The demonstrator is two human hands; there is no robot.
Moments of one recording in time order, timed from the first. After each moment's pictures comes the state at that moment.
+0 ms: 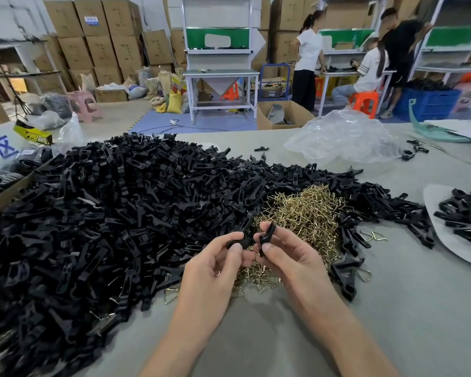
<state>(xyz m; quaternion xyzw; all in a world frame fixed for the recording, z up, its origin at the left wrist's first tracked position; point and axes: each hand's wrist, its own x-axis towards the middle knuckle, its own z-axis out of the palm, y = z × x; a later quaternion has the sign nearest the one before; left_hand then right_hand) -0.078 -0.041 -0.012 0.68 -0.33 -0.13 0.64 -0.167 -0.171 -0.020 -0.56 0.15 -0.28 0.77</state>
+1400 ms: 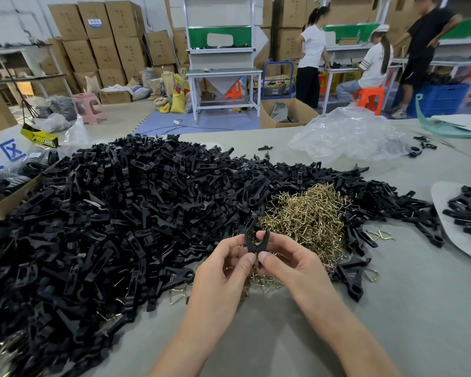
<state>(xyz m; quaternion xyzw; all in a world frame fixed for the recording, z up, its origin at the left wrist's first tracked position) -0.076 -0.045 -0.021 0.71 -0.34 -0.12 0.61 -0.168 -0.169 -0.024 -0.64 0.15 -0.26 0.71</state>
